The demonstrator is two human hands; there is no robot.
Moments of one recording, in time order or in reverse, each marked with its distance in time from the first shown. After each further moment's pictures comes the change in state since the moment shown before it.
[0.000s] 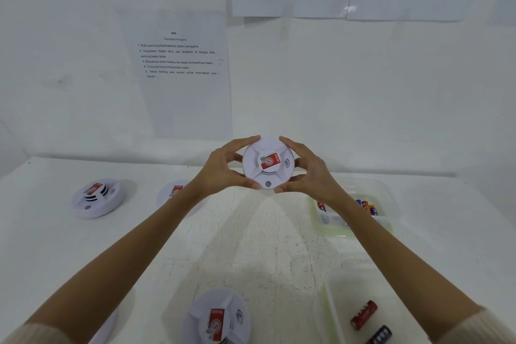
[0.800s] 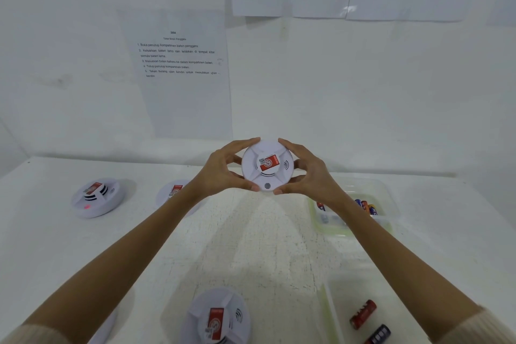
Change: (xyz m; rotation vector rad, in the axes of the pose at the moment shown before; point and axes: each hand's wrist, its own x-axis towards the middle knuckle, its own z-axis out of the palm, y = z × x) left_hand -0.003 0.001 0.000 -0.007 -0.022 -0.025; right_hand -0.004 -0.003 0.001 0.016 -0.007 0.007
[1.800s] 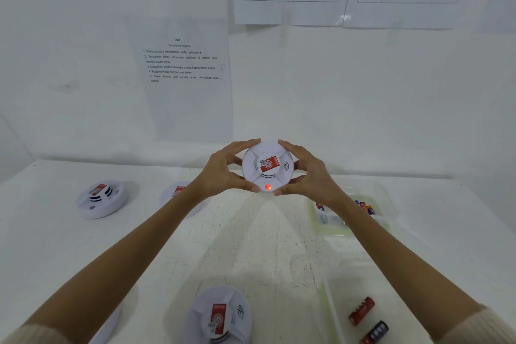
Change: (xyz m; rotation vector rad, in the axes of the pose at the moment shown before) left_hand -0.006 0.011 -0.002 0.017 0.011 0.015; right_hand -0.004 -0.008 0.001 -0.060 0.012 -0.031
